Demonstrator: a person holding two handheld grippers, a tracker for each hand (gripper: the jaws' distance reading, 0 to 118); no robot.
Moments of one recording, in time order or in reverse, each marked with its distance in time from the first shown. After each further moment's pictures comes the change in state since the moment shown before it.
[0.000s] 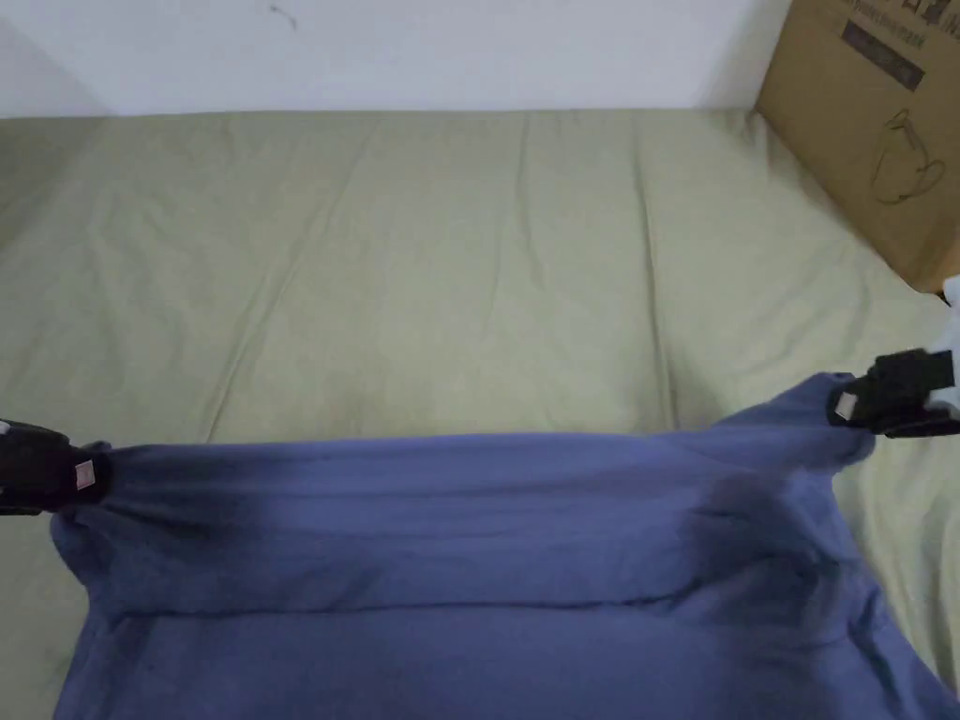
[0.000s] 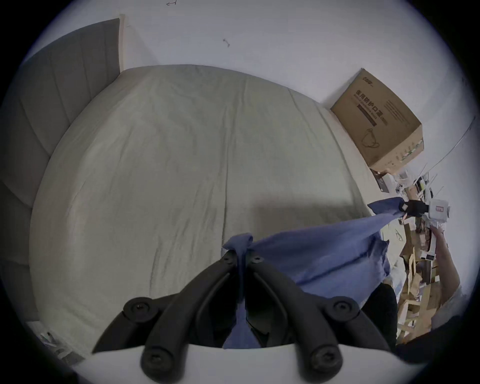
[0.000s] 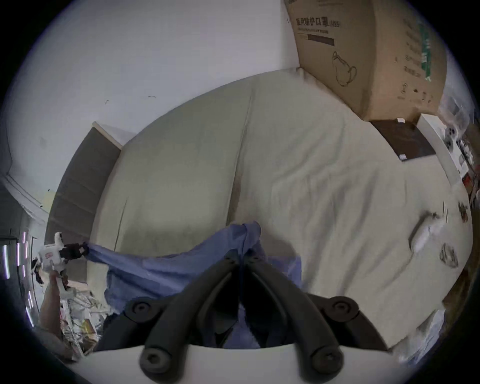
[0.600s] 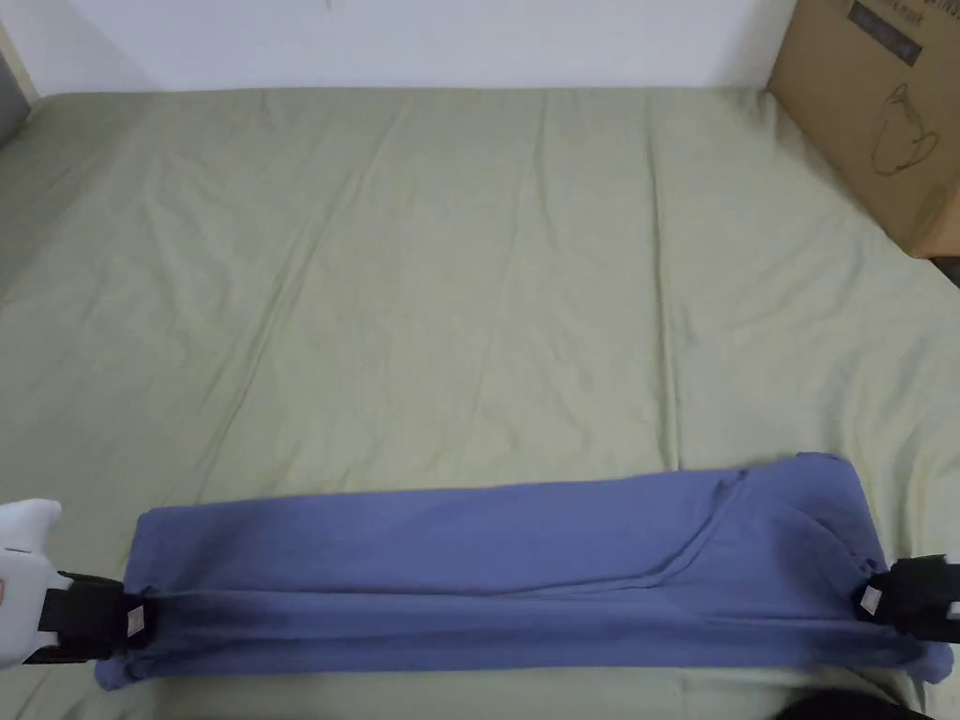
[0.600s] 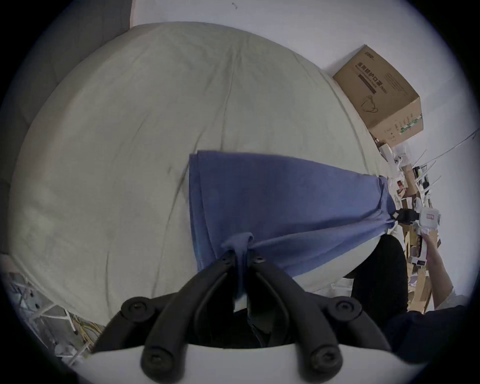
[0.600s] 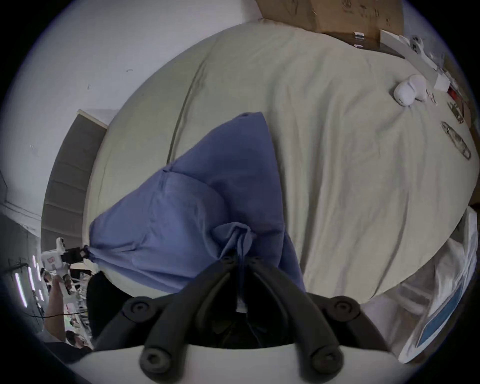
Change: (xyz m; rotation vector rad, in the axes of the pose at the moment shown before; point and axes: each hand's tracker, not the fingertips) left arm -0.013 -0.157 -0.003 -0.163 -0.017 0.061; right arm 0.045 -0.178 -0.010 -0.158 -0.041 -0.111
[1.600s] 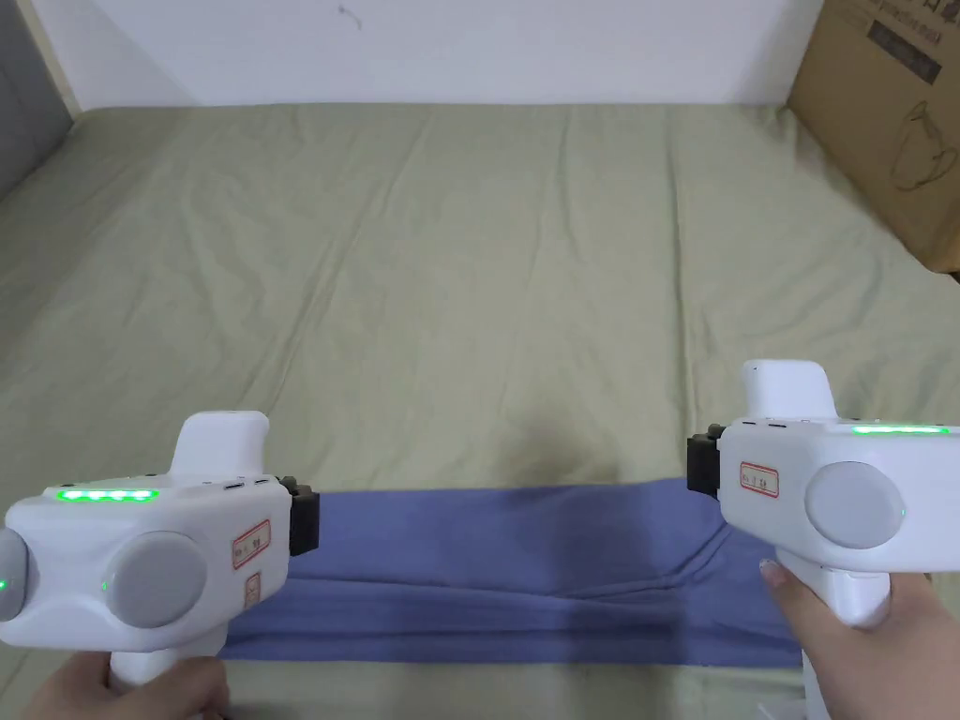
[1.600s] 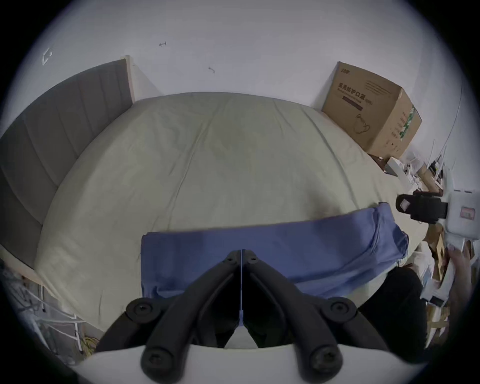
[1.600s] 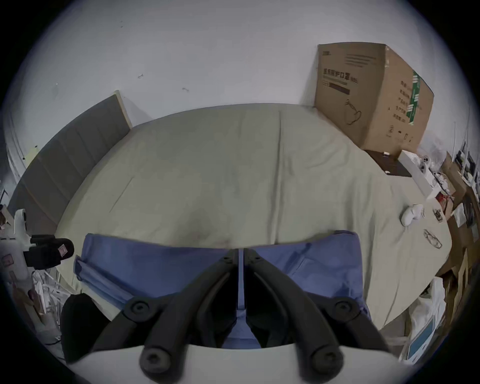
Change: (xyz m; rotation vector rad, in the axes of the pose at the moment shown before) left arm 0.140 -0.004 0.010 0.361 0.178 -0.148; right arm -0.207 0.004 0.005 0.383 -0.135 0.313
